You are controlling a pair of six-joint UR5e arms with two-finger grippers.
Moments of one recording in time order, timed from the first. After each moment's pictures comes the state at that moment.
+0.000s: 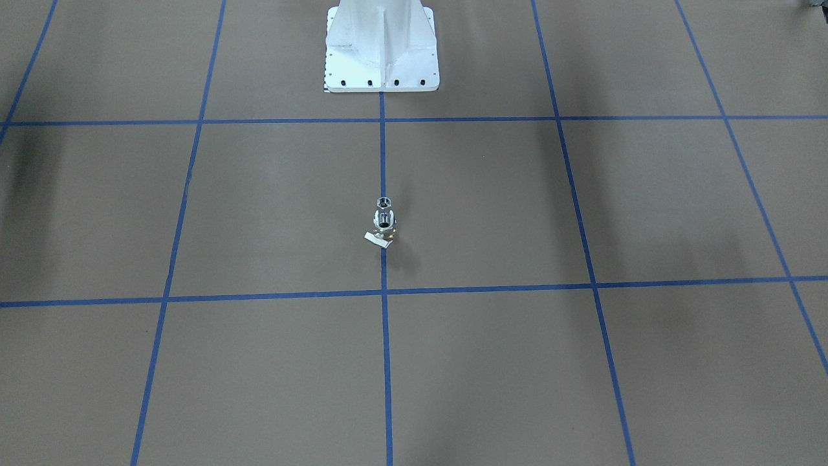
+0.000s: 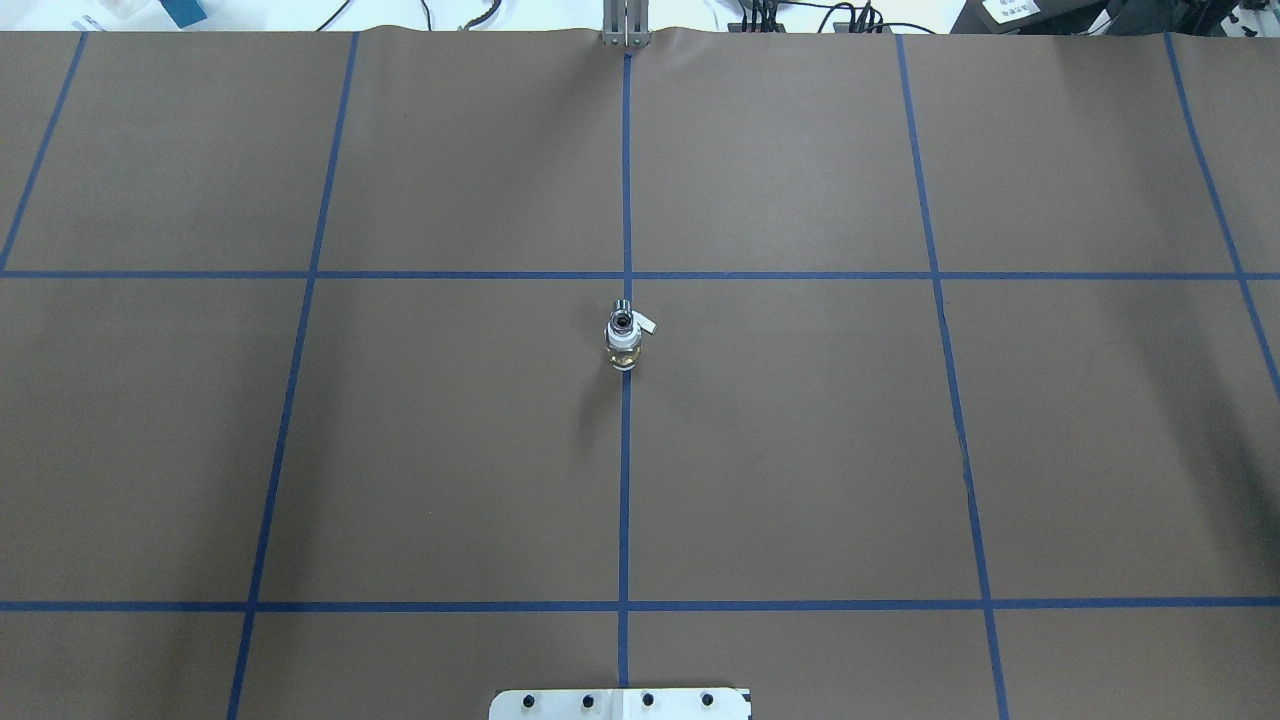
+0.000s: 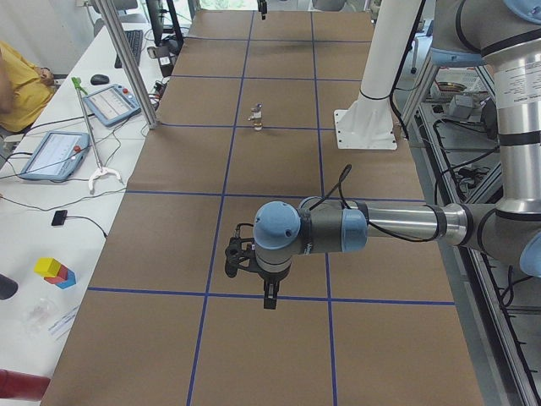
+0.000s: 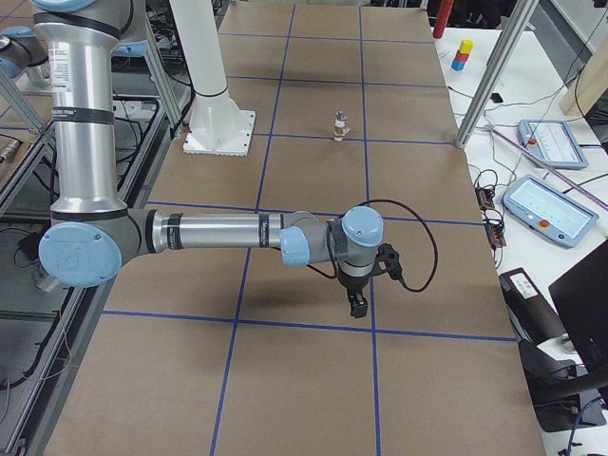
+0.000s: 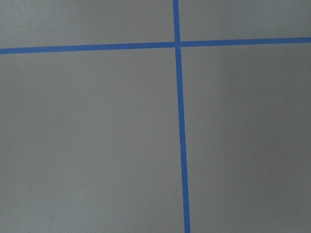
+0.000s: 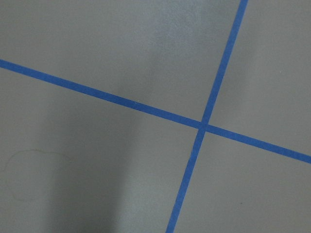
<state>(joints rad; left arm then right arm) -1.69 -1.35 -1.85 -1.46 -2.40 0.17 1.43 -1.58 1.60 -1.43 2.28 -0.07</state>
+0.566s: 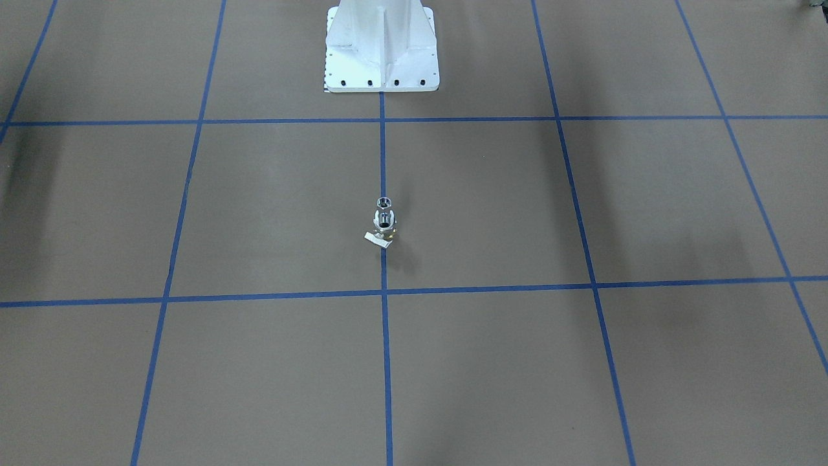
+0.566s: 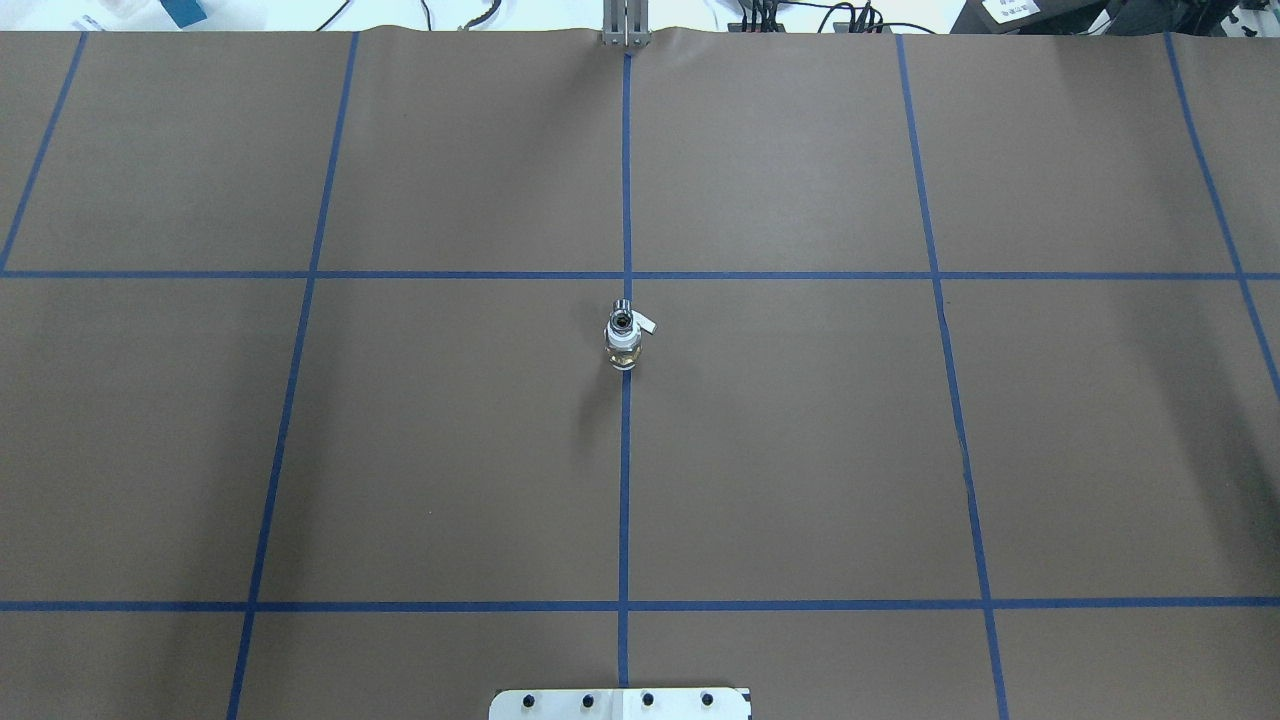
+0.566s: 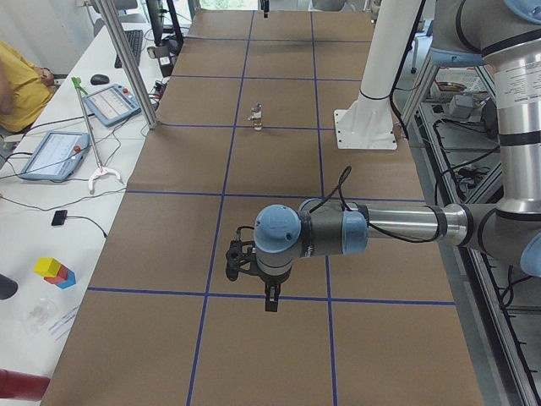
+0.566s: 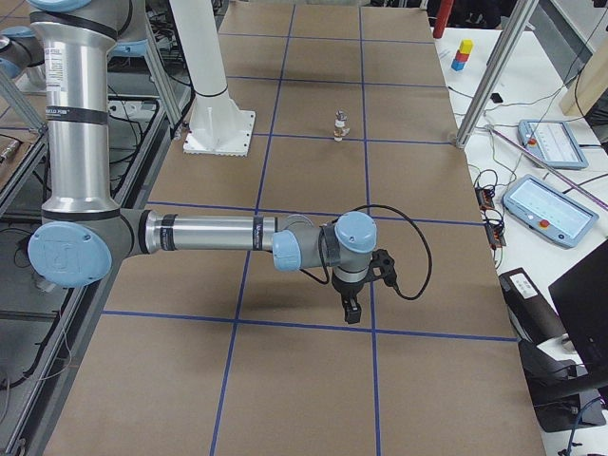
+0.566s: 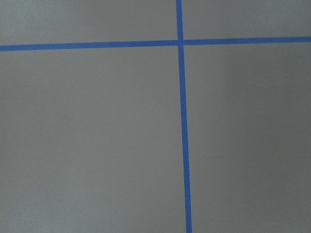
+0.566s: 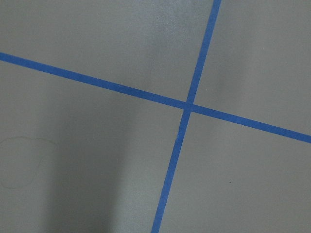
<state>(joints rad) -1.69 -1.34 -1.84 -1.46 -2.40 0.17 1.45 -1.61 1.61 -1.43 2.28 -0.06</state>
